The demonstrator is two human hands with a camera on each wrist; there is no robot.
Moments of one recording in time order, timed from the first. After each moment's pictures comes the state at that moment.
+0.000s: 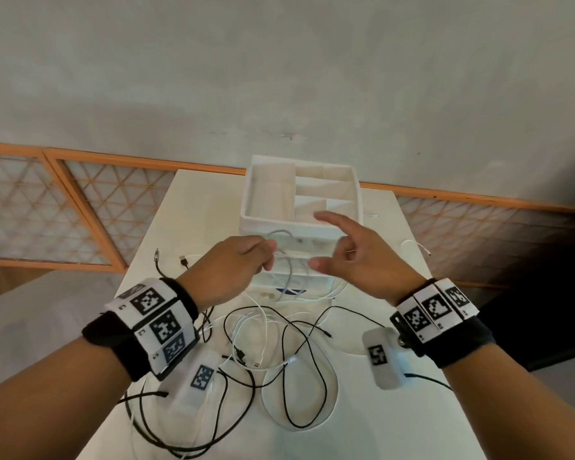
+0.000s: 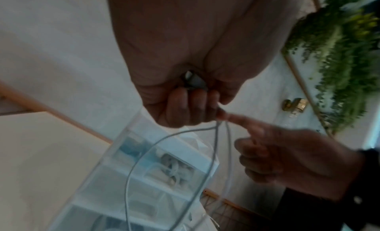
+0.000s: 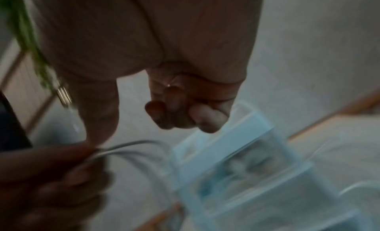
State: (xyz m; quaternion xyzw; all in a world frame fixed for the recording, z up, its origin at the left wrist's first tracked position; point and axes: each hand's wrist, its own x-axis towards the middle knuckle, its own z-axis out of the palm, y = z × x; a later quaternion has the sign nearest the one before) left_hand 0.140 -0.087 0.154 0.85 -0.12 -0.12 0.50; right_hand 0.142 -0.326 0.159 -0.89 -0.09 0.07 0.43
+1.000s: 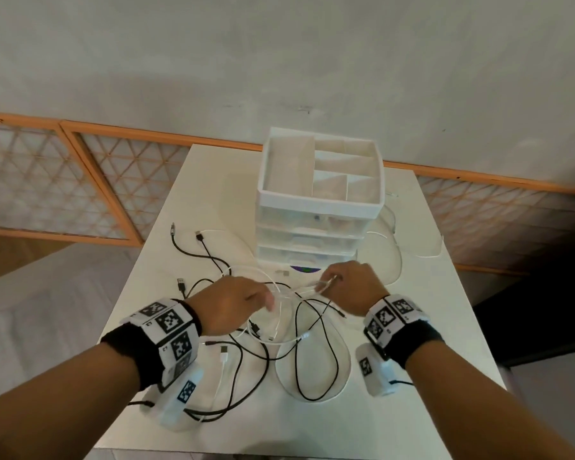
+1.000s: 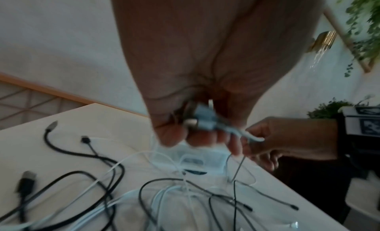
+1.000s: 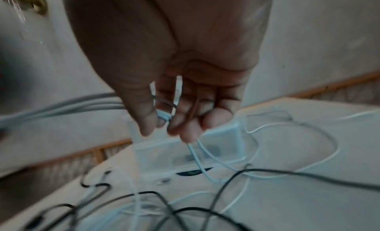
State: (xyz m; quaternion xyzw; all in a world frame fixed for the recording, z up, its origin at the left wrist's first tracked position) left_hand 0.108 -0.057 0.081 0.90 -0.15 -0.25 0.33; right_hand 0.141 -0.308 0.046 -0.97 -0.01 0.13 0.20
